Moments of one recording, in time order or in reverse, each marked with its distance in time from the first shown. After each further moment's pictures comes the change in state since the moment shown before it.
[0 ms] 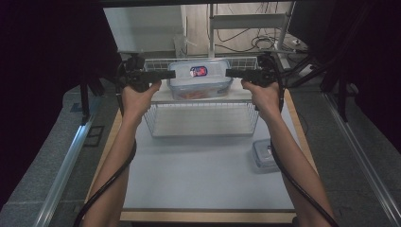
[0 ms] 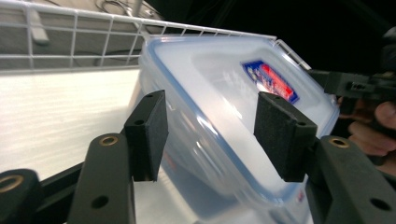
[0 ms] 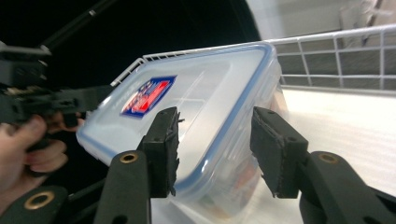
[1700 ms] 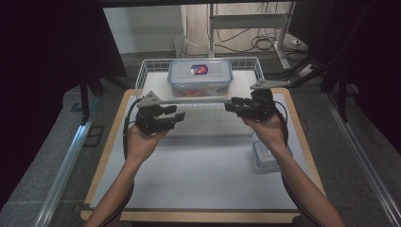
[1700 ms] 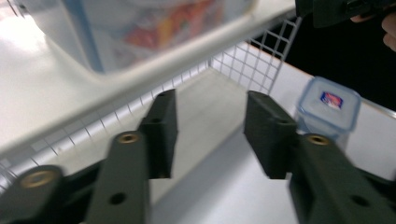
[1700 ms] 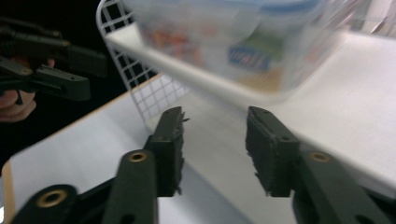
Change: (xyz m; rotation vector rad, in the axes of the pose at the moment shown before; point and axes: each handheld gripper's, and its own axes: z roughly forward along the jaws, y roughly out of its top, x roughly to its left) left arm -0.059 -0.117 -0.014 0.051 0.047 0.430; right arm 0.035 -0.084 -0.028 0.083 -0.037 -0.370
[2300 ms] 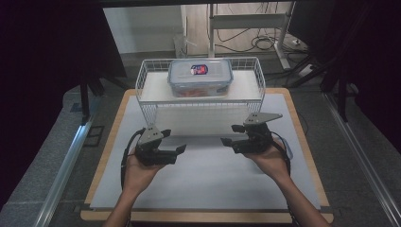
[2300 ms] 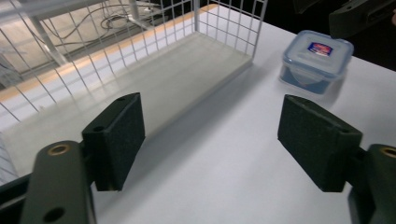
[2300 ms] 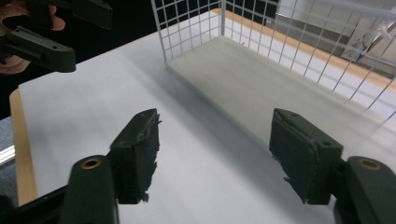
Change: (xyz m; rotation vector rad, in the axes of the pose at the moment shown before) left arm -0.038 -0.067 -0.012 0.013 0.015 0.022; right arm 0.038 -0.066 -0.005 0.099 0.026 -0.109
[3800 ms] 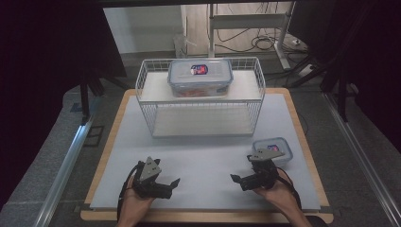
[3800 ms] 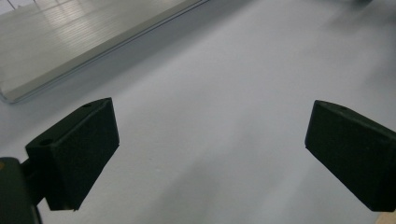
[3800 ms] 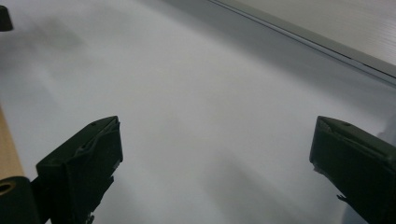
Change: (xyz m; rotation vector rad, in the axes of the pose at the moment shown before) left arm -0.021 -0.089 0.001 0.129 0.078 0.015; right arm 0.015 -0.105 0.003 0.130 -0.074 0.063
